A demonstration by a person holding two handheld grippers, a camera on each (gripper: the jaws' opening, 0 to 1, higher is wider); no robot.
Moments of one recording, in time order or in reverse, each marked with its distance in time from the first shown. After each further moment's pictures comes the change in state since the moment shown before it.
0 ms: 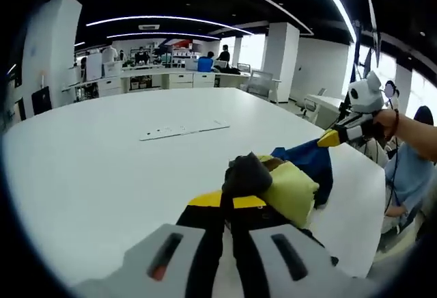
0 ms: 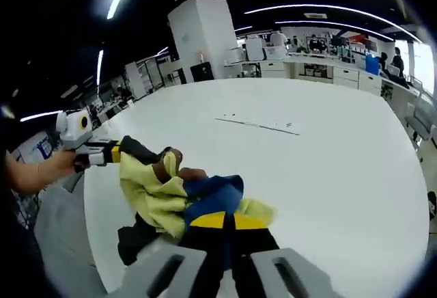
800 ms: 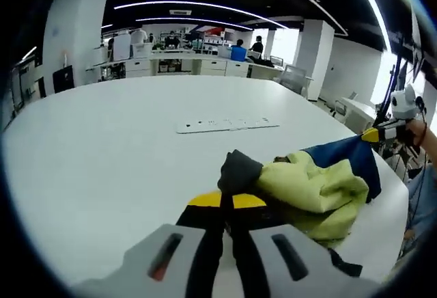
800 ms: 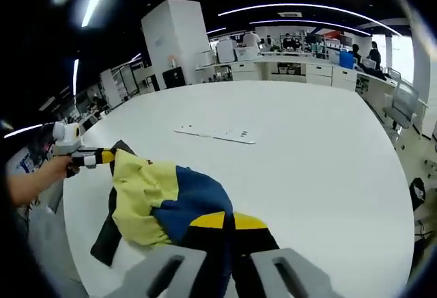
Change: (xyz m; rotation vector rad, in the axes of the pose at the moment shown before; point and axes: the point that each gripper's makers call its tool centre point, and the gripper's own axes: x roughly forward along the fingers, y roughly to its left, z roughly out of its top) left arm 0.056 0.083 -0.006 -0.061 0.099 0.167; right arm 0.005 -0.081 0.017 0.084 -0.007 -0.132
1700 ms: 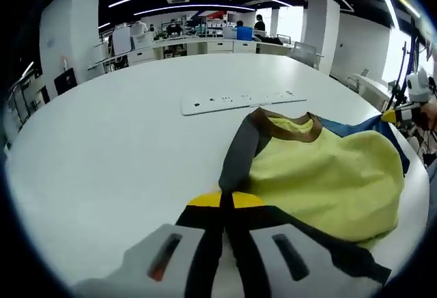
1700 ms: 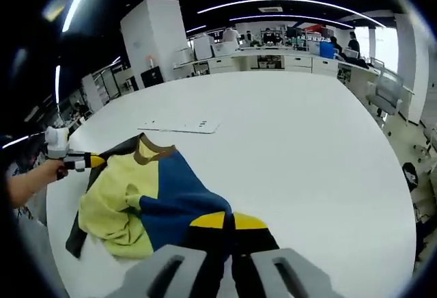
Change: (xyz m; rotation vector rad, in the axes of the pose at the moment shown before) left arm 0.052 0.023 -0.021 0.036 0.111 0.076; right arm 0.028 -0.063 -0.016 0.115 -0.010 -0.108
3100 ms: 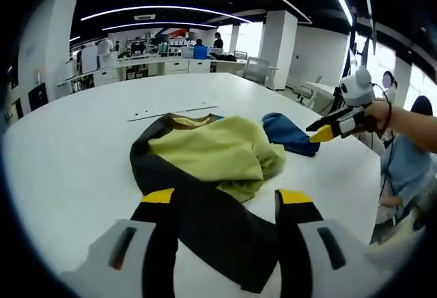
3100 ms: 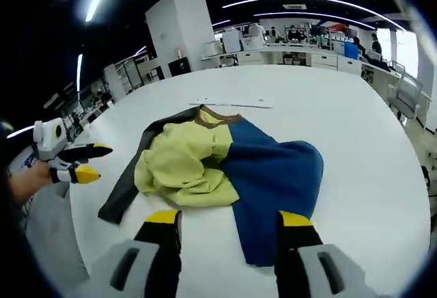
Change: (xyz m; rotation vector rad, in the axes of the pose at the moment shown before) left arm -0.143 -0.140 -0.050 0.064 -0.146 -0.287; right arm -0.059 0.096 -0.075 -0.055 0.048 0.143
